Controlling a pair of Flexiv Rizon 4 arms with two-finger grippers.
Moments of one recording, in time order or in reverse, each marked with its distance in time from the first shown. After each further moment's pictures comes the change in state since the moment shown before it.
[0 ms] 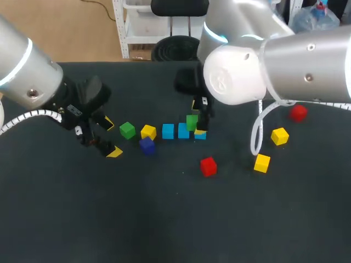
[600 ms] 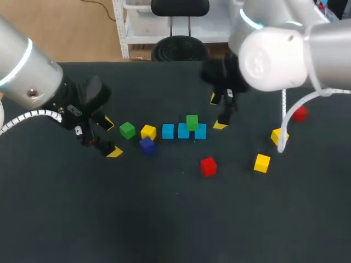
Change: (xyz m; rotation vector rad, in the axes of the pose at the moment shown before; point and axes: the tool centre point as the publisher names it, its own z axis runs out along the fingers) left arm 0.000 0.000 0.000 0.000 0.000 0.000; right arm 0.043 0.006 -0.031 -0.009 -0.090 0.035
